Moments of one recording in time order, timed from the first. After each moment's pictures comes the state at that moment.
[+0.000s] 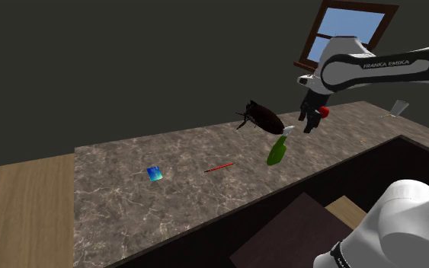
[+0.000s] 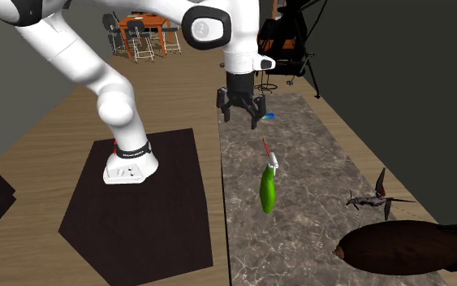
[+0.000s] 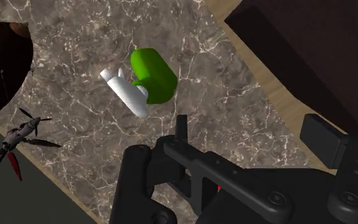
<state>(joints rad) 0.13 -0.47 -0.54 -2.40 -0.35 2.00 -1.00</state>
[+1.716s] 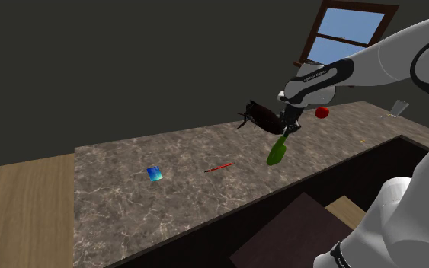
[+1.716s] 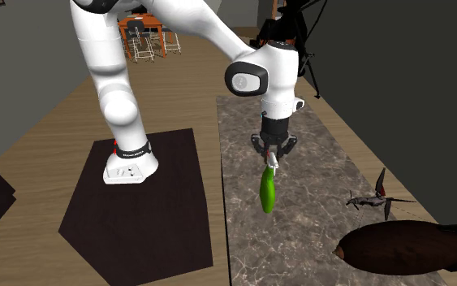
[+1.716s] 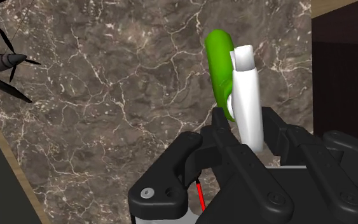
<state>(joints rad) 0.26 0.06 -0.79 -2.23 -0.02 2.34 -1.71</state>
